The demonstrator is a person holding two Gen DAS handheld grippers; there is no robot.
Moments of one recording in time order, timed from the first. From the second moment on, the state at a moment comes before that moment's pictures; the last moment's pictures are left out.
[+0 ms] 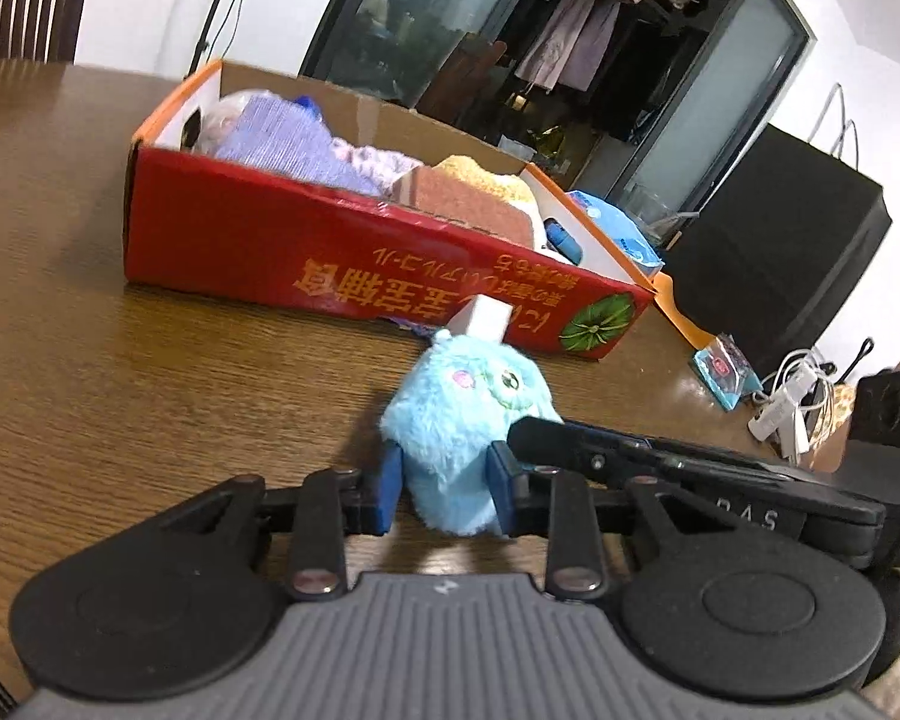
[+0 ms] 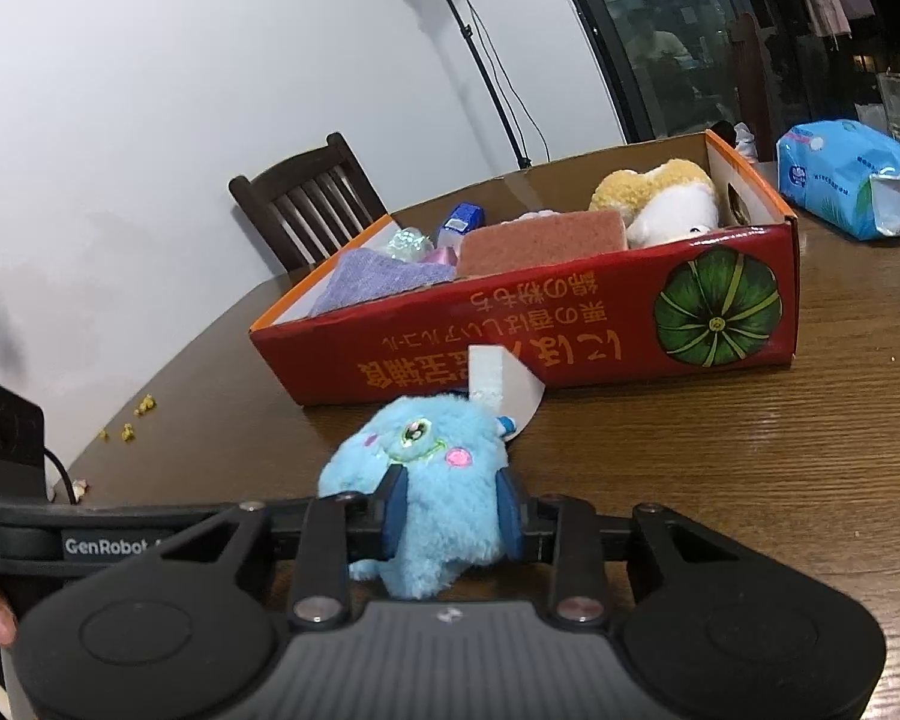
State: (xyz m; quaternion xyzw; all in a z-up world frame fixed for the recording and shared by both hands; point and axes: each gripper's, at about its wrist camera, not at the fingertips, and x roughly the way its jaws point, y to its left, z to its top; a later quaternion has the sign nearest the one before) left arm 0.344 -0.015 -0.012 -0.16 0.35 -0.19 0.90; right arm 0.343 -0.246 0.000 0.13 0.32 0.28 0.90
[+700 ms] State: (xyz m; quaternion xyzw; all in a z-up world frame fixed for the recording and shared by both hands) left arm 0.281 -0.040 0.060 -0.13 0.26 -0.26 0.92; right arm 0.229 -0.270 0.063 0.09 0.23 0.22 0.94
